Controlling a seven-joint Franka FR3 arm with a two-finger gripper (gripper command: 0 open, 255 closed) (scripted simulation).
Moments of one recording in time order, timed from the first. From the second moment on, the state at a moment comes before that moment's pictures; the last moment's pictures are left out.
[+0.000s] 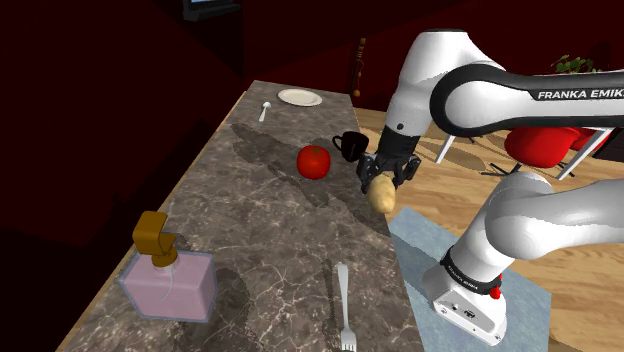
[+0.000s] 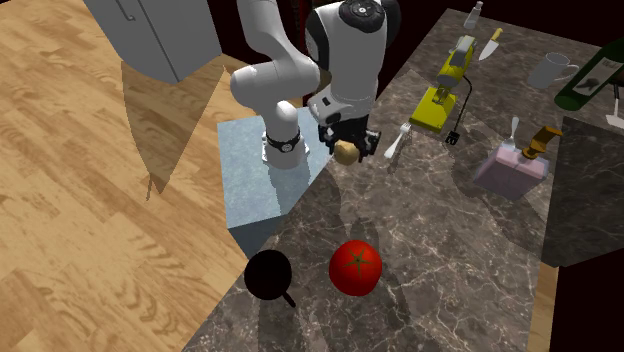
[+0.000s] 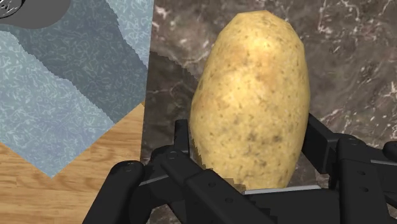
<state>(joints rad) 0.04 -0.92 0.32 -2.79 0.32 1.89 0.77</state>
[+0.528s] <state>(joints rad) 0.02 -0.93 0.30 -2.69 0.29 1.77 0.78</state>
